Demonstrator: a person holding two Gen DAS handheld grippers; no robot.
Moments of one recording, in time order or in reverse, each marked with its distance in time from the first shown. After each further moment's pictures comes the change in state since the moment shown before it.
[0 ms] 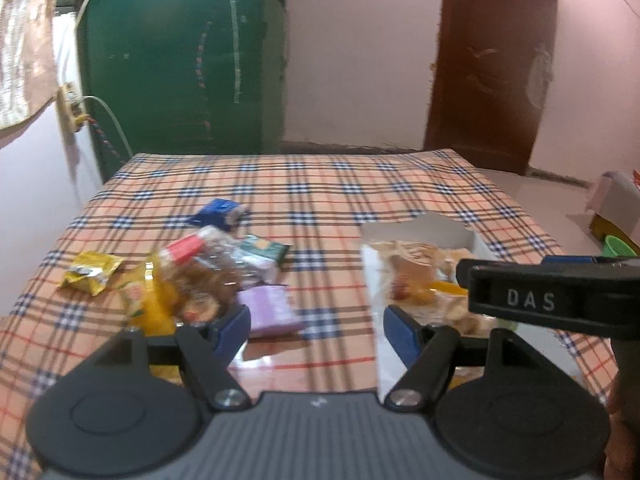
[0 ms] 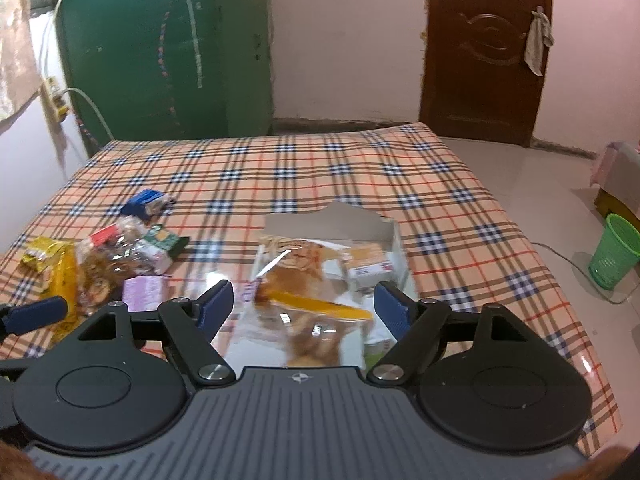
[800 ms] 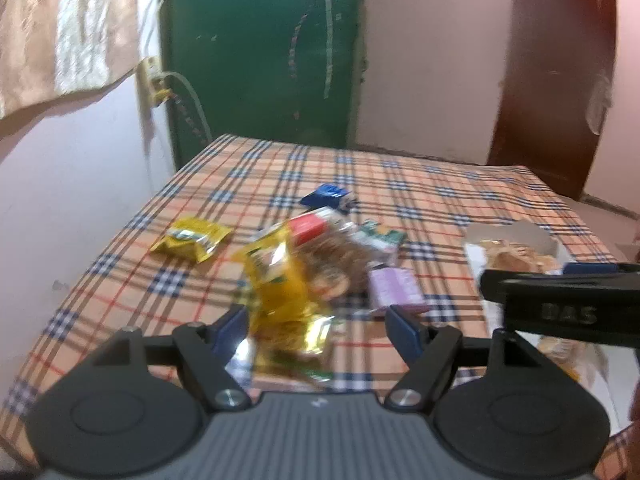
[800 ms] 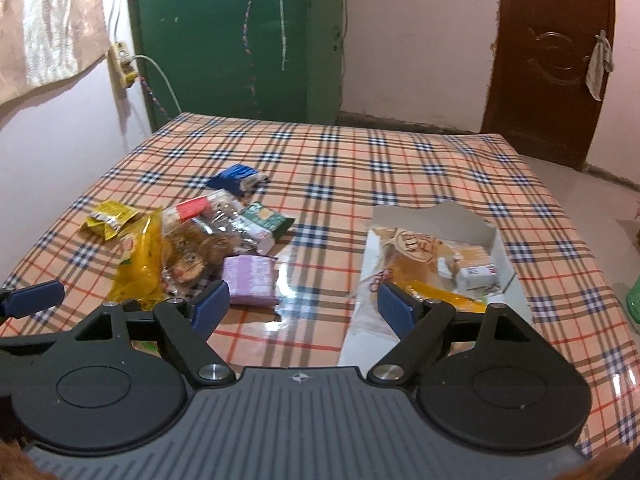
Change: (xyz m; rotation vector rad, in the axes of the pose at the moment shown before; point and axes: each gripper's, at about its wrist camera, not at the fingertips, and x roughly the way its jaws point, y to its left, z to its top) left arm -0.011 0.087 -0.028 -0.111 -0.008 0.143; right arm 0.029 0.081 -0.008 -0.118 0.024 0.144
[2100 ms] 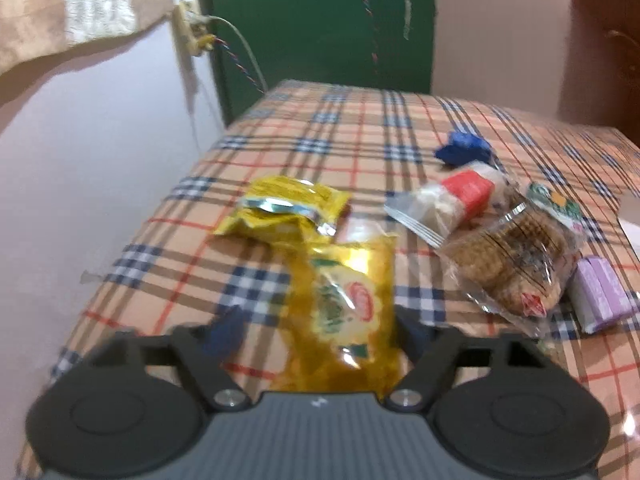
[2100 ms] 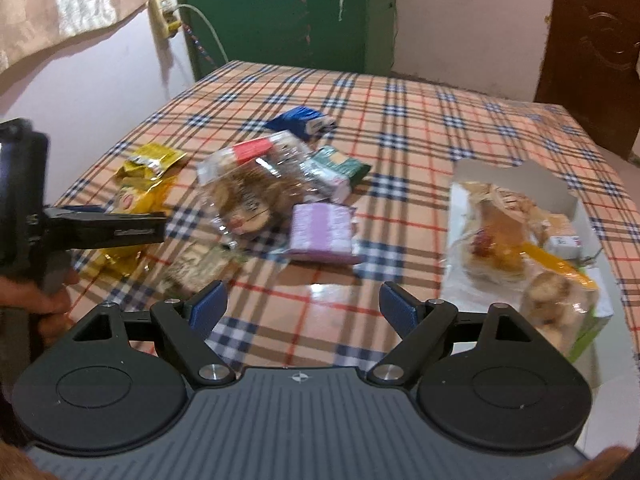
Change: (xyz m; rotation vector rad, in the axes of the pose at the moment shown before) left arm 0.126 0.088 0.010 0.035 0.130 0.135; right arm 0.046 0.038 -0.019 -0.052 0.135 0.148
